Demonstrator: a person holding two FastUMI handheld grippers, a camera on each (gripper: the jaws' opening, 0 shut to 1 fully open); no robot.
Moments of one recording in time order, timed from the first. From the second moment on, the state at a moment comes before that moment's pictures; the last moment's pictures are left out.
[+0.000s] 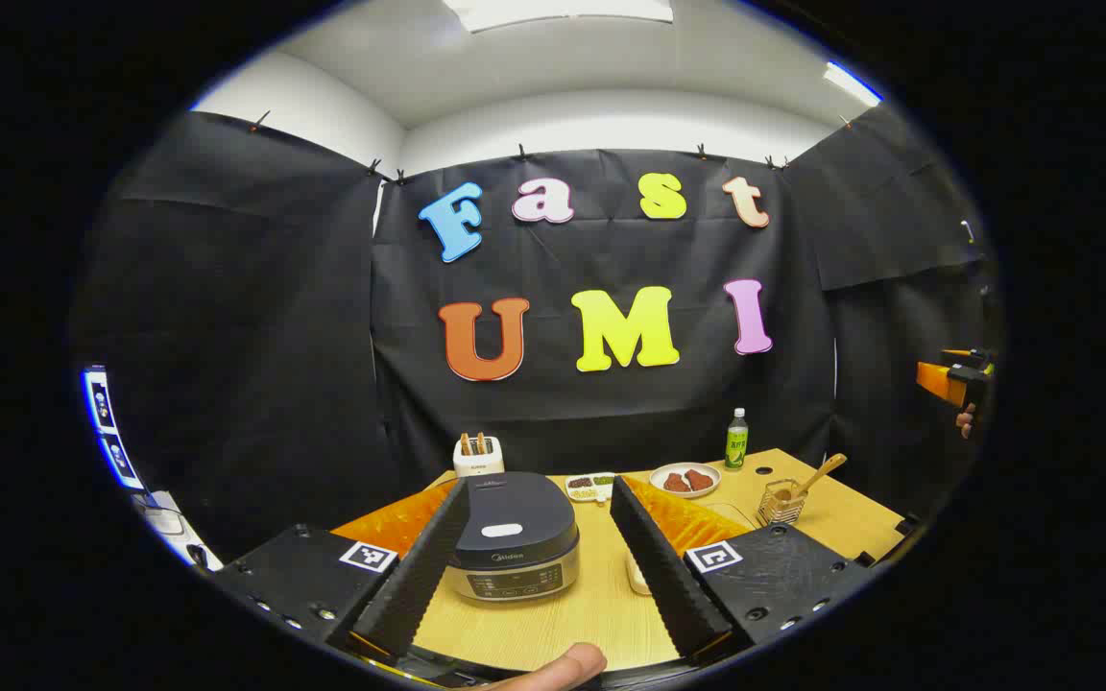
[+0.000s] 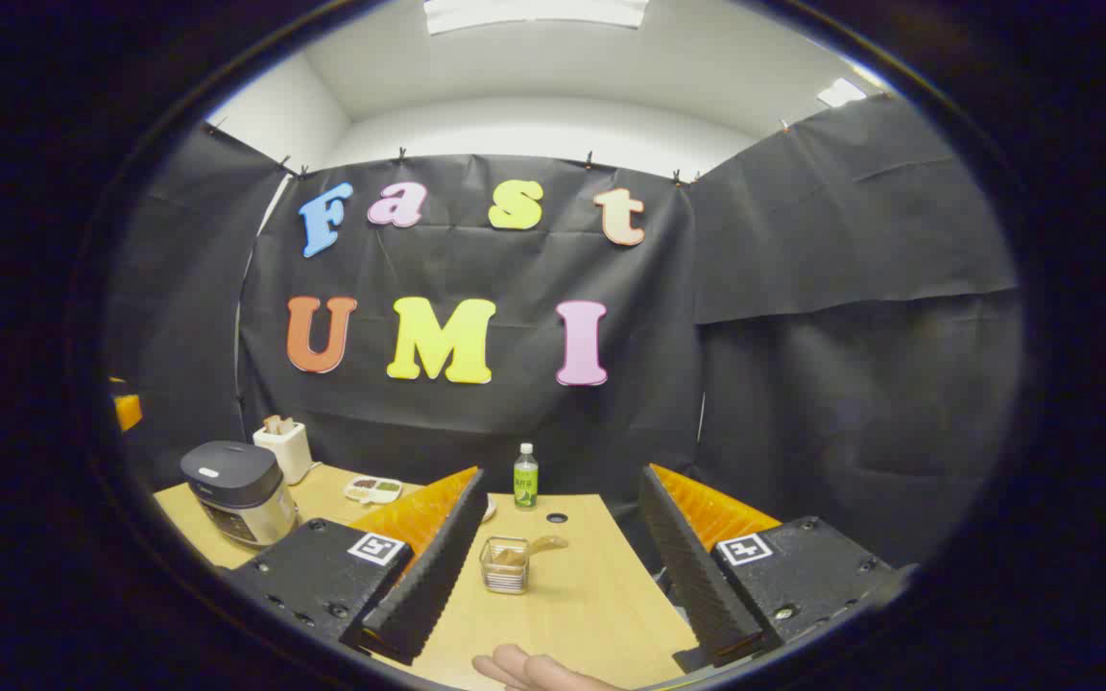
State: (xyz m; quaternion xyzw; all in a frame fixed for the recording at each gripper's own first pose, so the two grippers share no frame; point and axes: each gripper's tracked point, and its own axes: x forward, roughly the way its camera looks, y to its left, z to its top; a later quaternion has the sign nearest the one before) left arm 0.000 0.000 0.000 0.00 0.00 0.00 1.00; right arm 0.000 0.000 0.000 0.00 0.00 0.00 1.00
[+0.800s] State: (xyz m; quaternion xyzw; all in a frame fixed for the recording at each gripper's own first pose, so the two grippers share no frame) left arm 0.022 0.018 0.014 -0.04 0.01 0.01 1.00; right arm -0.019 -0.005 0.045 0.02 -0.04 -0.01 1.00
